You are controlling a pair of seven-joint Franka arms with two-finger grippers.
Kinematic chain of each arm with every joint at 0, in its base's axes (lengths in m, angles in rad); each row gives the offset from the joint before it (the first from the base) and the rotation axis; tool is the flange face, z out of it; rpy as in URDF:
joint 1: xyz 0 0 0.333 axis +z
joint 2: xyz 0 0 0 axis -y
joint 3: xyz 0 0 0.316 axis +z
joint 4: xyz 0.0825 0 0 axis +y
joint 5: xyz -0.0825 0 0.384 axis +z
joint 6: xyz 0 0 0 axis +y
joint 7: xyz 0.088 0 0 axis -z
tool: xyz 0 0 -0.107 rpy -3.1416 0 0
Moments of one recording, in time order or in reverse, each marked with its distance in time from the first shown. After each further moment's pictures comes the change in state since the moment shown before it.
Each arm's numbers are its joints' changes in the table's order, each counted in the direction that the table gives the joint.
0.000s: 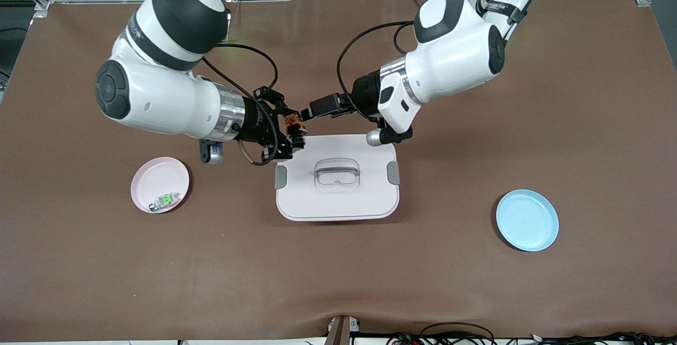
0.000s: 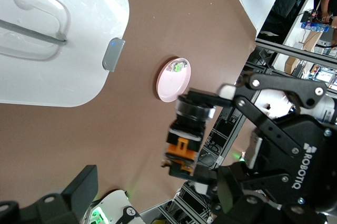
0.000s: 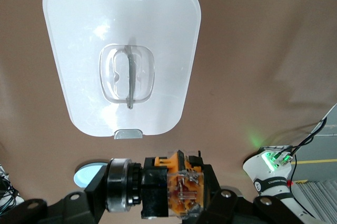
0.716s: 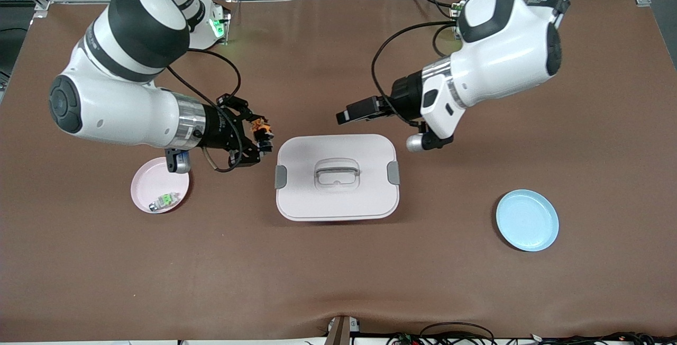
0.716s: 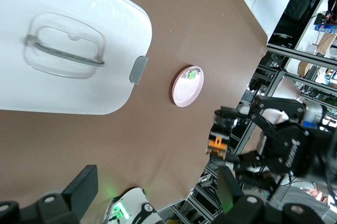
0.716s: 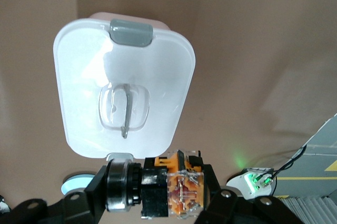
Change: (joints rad) left arm 0.108 0.046 0.001 0.004 0.047 0.137 0.010; right arm -0.089 0.087 0.000 0.130 -0.012 0.044 -0.179
